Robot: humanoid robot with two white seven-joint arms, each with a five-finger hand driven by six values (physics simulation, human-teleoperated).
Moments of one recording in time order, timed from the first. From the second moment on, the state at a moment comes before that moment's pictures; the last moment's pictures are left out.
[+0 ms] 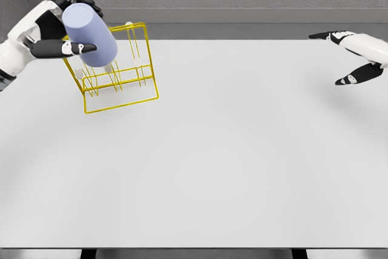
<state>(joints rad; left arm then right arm) -0.54 0.70 -0.39 -1.34 0.83 -0.28 -0.61 -0.69 -0.87 0.58 -1.10 0.06 -0.61 0.42</state>
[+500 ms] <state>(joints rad) -0.53 0.65 -0.40 -1.30 0.76 -0.28 -0.61 -0.69 -0.87 0.58 -1.10 0.06 -0.61 0.42</state>
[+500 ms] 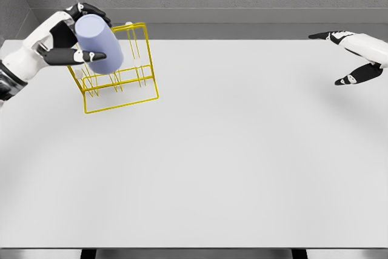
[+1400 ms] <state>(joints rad) -0.42 0.73 -0.39 -1.49 0.75 -0.40 -0.61 -0.69 -0.87 0.58 -1.10 0.06 -0.61 0.42</state>
